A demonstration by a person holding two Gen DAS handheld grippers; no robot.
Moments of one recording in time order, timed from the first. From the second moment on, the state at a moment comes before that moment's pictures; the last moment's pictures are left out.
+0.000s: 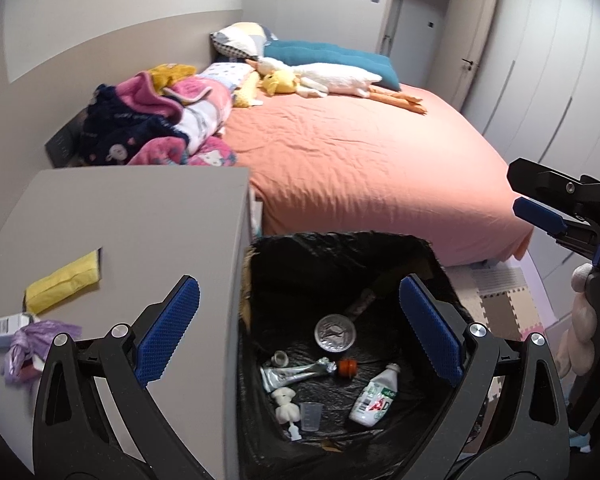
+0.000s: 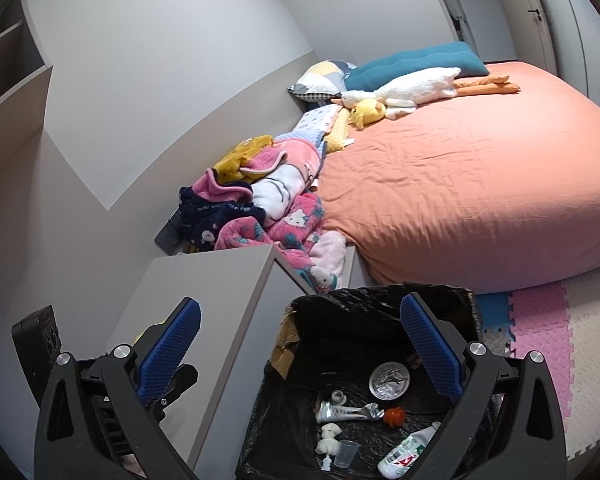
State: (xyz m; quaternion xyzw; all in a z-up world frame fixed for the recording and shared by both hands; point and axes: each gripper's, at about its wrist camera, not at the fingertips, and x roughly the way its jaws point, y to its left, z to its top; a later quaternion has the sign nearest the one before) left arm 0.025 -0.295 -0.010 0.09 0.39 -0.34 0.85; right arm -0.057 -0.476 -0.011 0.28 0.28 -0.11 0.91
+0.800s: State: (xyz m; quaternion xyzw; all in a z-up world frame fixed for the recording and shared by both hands) left arm 0.058 -0.168 -0.018 0.05 0.40 -0.23 0.88; right arm 0.029 -0.378 -0.024 0.23 0.34 -0.01 0.91
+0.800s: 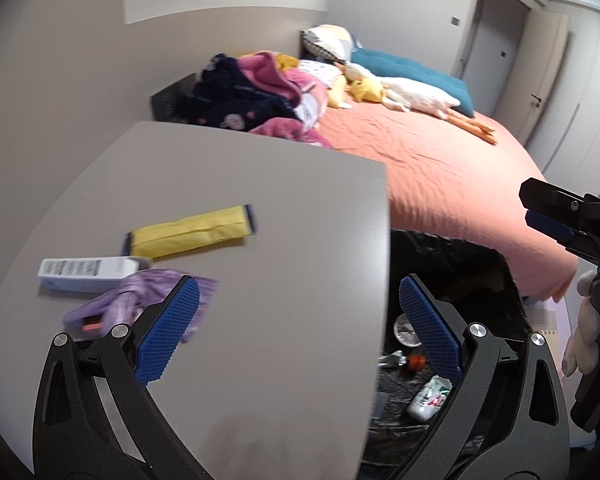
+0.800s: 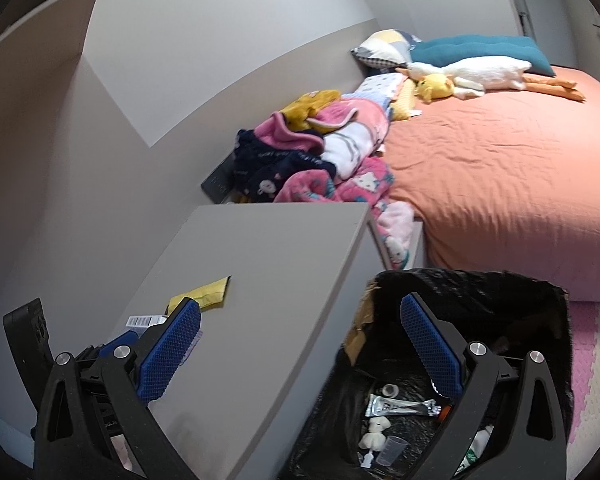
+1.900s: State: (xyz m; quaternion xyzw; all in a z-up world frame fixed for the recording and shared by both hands) left arm 0.114 -0.067 -0.067 0.02 0.44 -0.12 0.89; right arm 0.159 -0.240 -0.082 0.04 0.42 0.08 0.90
